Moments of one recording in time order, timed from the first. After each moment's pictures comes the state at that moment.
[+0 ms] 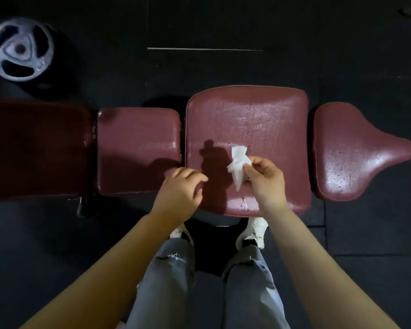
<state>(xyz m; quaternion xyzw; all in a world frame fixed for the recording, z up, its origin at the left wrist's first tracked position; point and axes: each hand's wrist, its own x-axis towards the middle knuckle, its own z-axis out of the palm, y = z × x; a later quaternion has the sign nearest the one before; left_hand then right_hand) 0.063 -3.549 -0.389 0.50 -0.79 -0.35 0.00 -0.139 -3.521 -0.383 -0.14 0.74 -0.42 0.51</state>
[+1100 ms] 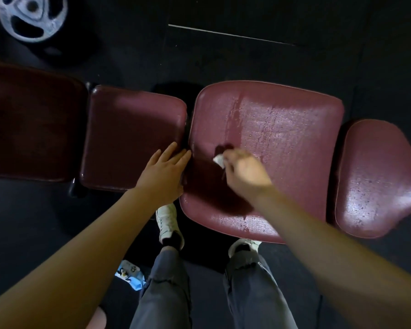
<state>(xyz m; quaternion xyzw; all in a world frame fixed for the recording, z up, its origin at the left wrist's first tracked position) 0.076 -3.594 -0.468 0.52 -0.79 -0.26 -0.22 -0.149 -3.590 -0.477 -0.71 0.62 -0.07 0.33</state>
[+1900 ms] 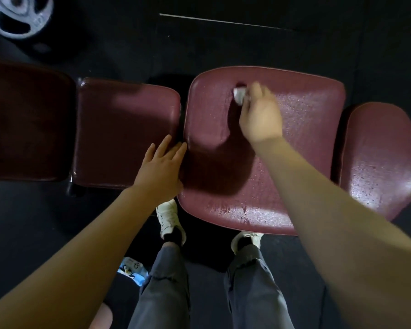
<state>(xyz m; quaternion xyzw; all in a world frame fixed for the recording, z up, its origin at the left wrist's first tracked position) 0.069 -3.588 -0.468 0.54 -0.77 -0.27 -0.21 -0.171 -3.665 -0.492 -0.64 0.74 -0.14 0.17</state>
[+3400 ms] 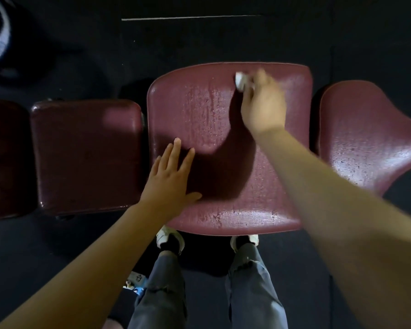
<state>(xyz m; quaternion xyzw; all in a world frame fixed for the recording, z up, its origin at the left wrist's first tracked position) -0.006 -3.579 -0.470 0.50 -0.80 -0.27 -0.21 -0.244 -3.666 -0.500 -0.56 0.80 -0.16 0.14</state>
